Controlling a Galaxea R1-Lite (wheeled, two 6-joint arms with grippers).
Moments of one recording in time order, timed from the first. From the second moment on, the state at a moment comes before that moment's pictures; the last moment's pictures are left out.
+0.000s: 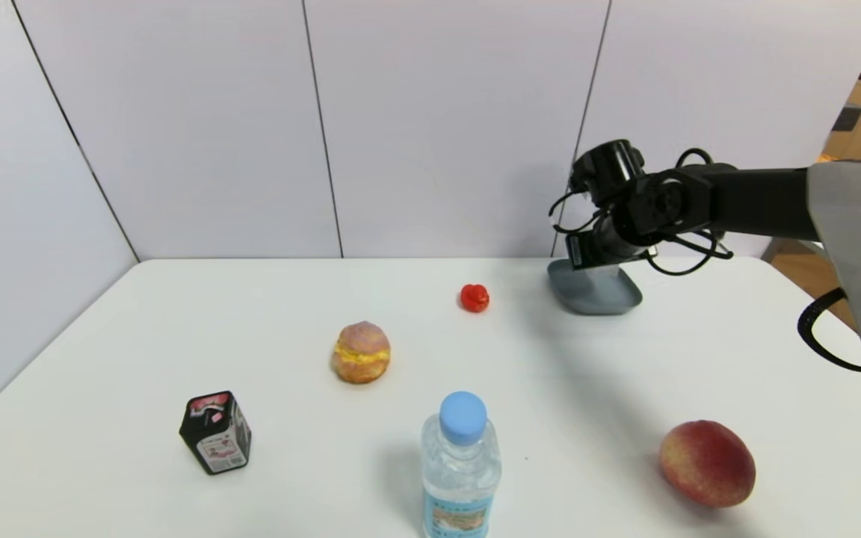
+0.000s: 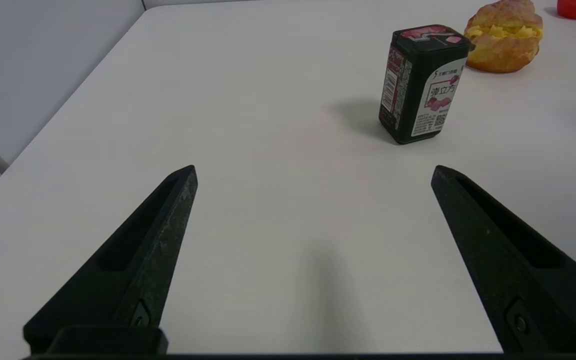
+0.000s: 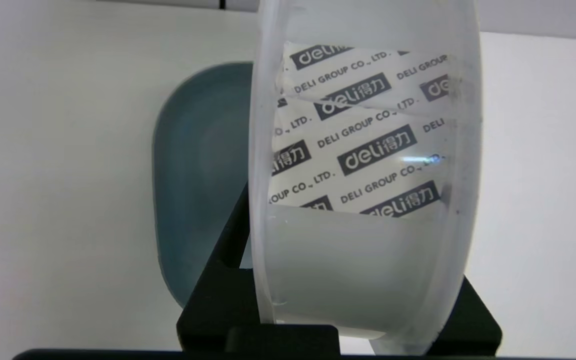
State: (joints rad) left arm 0.00 0.00 0.00 0.00 0.00 0.02; right arm 0.29 2.26 -1.95 0.44 -0.43 0.07
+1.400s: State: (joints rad) left arm 0.00 0.00 0.00 0.00 0.00 0.02; right arm 0.26 2.25 -1.94 0.55 -0.27 0.34
